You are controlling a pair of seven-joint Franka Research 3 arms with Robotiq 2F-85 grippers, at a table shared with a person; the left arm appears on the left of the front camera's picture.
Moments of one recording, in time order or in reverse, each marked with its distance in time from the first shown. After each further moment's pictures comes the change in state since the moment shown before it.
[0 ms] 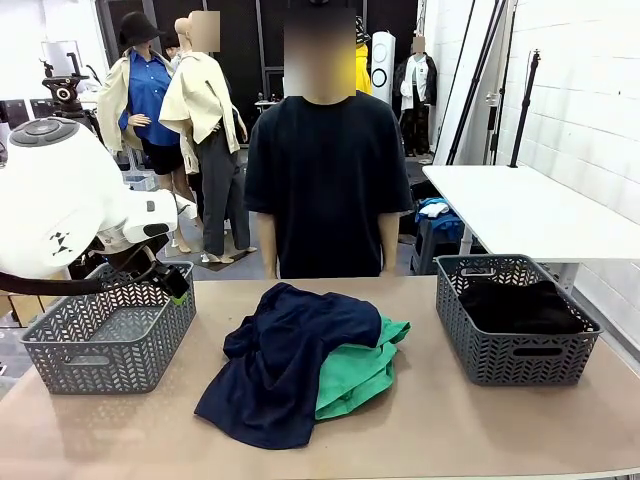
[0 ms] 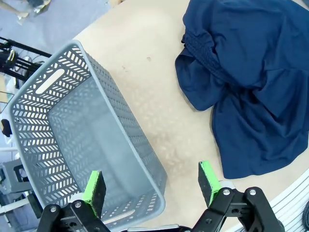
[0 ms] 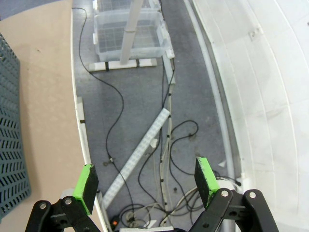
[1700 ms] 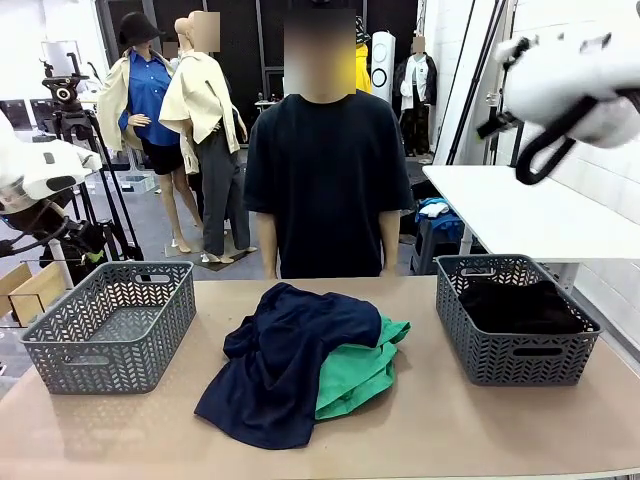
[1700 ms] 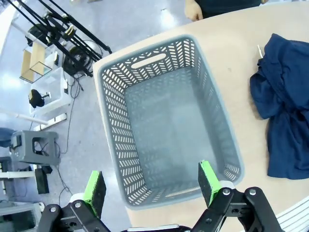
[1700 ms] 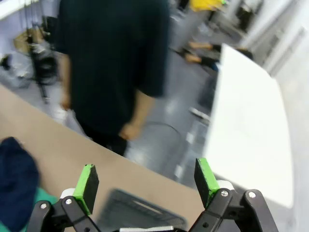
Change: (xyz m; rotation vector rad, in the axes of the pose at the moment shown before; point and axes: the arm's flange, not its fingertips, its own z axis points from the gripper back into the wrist) left arm -0.037 0.109 0.070 0.170 -0.068 0.209; right arm 0.242 0.254 0.179 0.444 -0.569 0.452
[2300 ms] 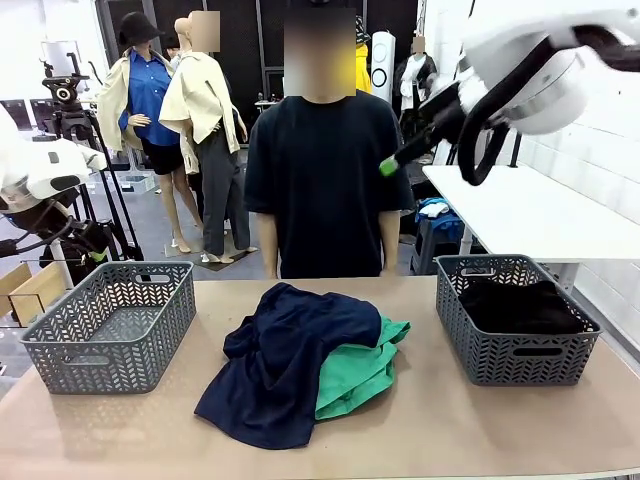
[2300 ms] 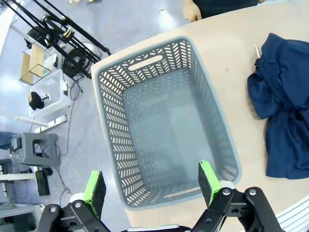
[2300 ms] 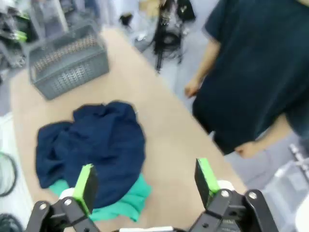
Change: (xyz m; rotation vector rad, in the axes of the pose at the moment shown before) left arm 0.002 -0.004 0.001 -0.002 -0.003 -0.009; right arm -0.008 0.127 -0.062 0.614 0.091 0.194
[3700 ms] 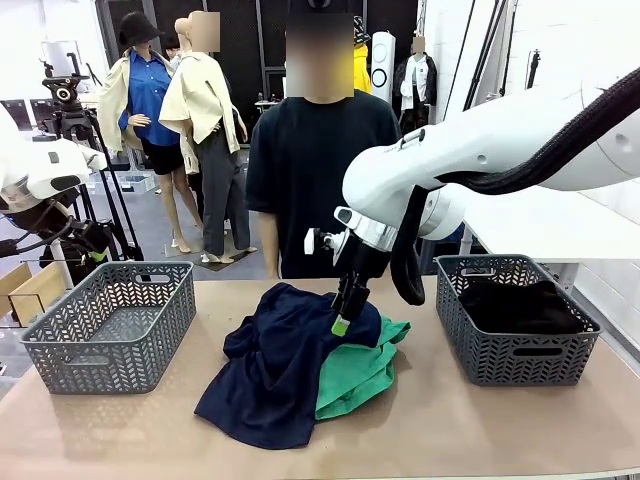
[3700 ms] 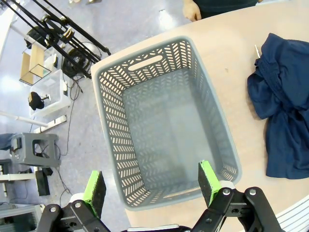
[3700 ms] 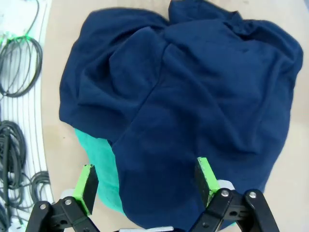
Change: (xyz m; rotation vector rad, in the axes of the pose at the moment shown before) left arm 0.000 0.000 0.000 0.000 0.000 0.000; right arm -0.080 0.112 -0.193 0.391 0.468 0.280
